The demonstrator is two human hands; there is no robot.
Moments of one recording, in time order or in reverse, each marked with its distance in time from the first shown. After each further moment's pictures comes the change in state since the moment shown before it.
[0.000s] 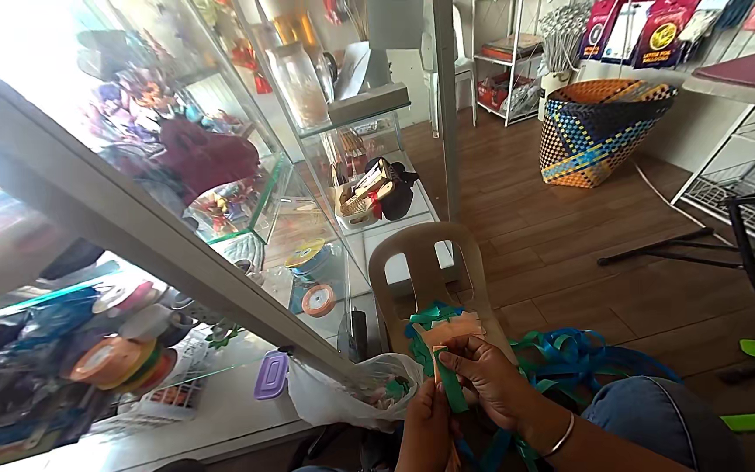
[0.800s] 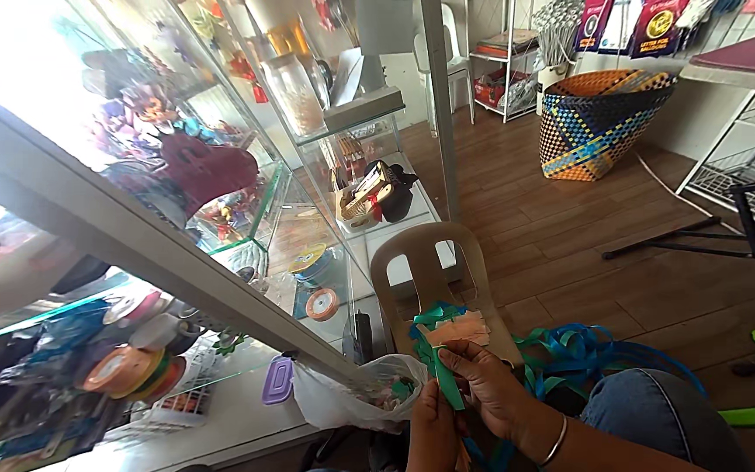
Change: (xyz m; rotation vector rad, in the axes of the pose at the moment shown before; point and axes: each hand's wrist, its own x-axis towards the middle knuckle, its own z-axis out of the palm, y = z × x) left_hand 0.000 -0.006 0.007 -0.070 0.053 0.073; right_hand -0.004 0.006 0.012 0.163 0.065 0.093
